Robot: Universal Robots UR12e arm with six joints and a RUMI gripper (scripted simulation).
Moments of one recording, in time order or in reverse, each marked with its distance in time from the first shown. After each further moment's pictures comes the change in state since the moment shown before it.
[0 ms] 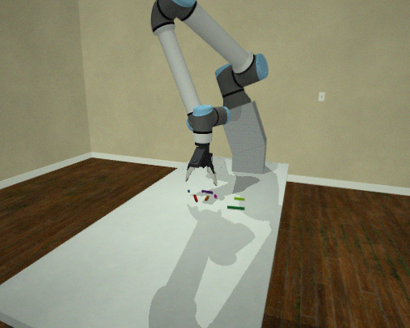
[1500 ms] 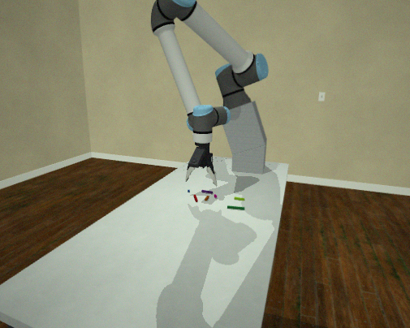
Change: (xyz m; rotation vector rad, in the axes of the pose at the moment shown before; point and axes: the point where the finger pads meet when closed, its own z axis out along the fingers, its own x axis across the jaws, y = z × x) arm 0.000 0.000 0.000 0.000 0.000 0.027
